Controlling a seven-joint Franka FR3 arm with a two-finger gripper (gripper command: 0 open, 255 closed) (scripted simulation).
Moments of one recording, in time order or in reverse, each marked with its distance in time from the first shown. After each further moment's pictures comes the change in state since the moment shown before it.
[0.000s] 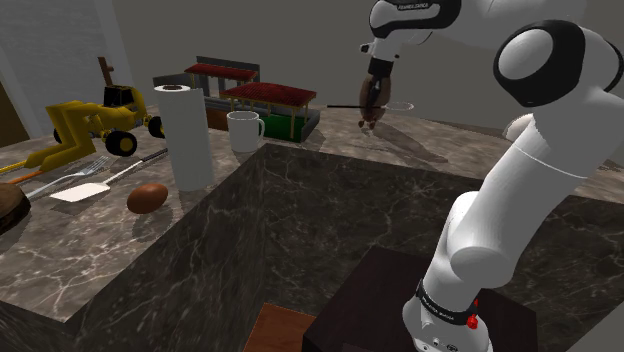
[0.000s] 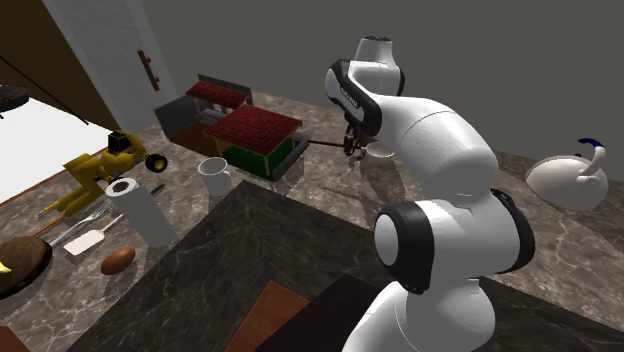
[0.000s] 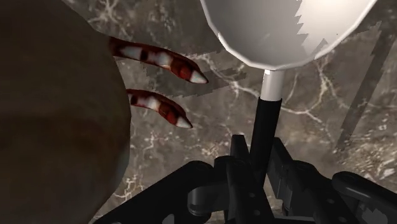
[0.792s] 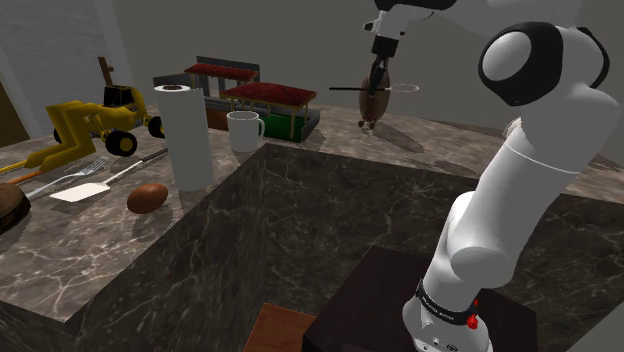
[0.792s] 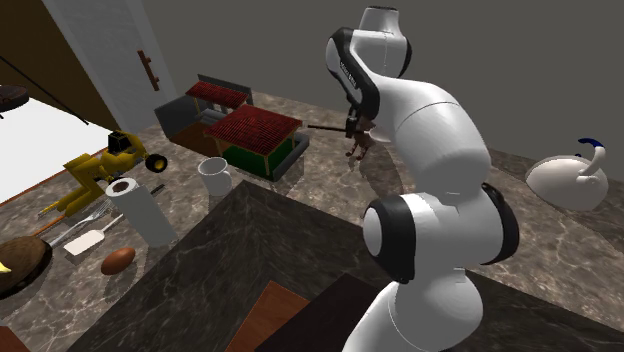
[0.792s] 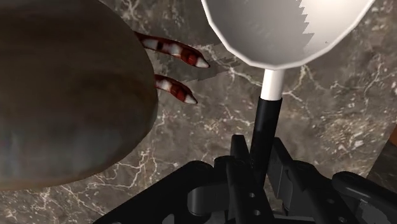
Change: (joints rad) arm 0.005 0.064 -0.019 0.216 0.041 -0.167 -0.020
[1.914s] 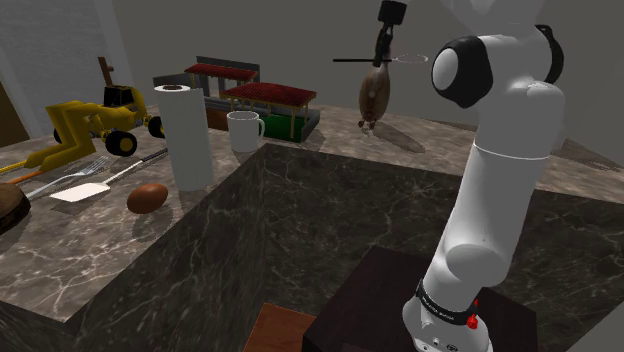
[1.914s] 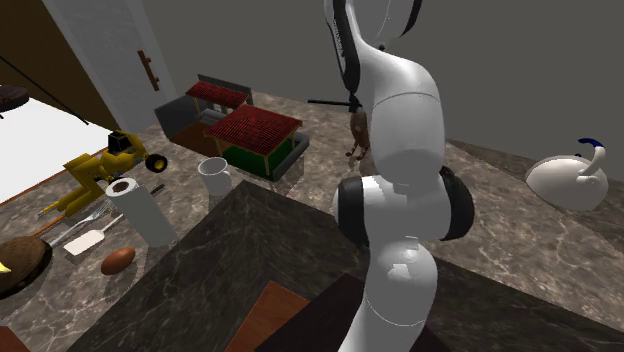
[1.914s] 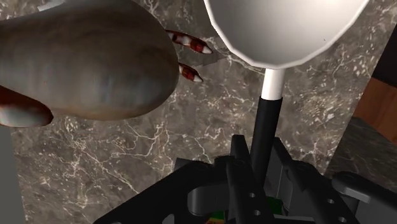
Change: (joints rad) arm -0.083 0.240 -0.093 0.471 0.189 -0.311 -0.098
